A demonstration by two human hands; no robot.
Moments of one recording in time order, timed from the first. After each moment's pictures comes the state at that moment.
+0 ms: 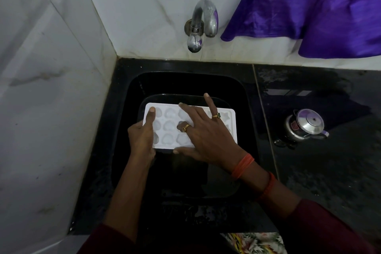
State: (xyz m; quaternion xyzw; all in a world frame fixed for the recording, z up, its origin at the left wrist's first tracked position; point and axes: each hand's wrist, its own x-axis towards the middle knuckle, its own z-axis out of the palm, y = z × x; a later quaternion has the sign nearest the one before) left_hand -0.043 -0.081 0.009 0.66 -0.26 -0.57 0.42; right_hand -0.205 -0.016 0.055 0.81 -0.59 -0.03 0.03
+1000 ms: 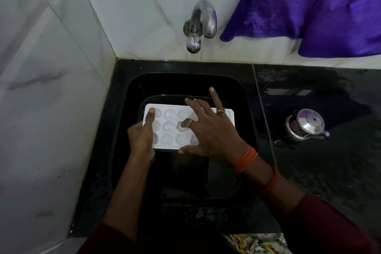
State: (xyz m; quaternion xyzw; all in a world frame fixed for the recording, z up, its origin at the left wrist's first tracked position) left_hand -0.044 -0.087 0.009 0.67 -0.25 -0.57 0.41; right_hand -0.216 -0.026 0.072 0.80 -0.59 -0.09 0.02
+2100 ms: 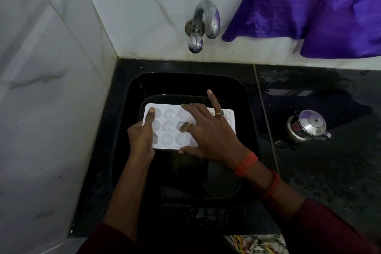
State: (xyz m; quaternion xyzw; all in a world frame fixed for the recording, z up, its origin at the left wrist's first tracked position) left_hand -0.040 -0.090 0.003 0.66 -0.25 -0.58 0.40; right_hand -0.211 -0.023 0.061 0.82 -0.58 -0.03 0.02
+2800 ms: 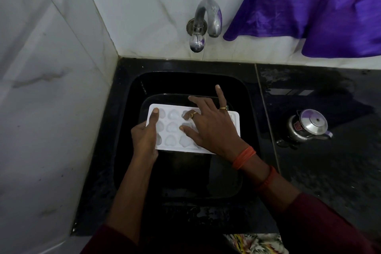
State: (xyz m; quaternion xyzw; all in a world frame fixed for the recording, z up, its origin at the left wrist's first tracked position) left_hand -0.041 -0.084 0.002 0.65 -0.25 -0.59 0.41; right_hand -0.210 -0.035 0.053 0.76 -0.65 0.05 0.02
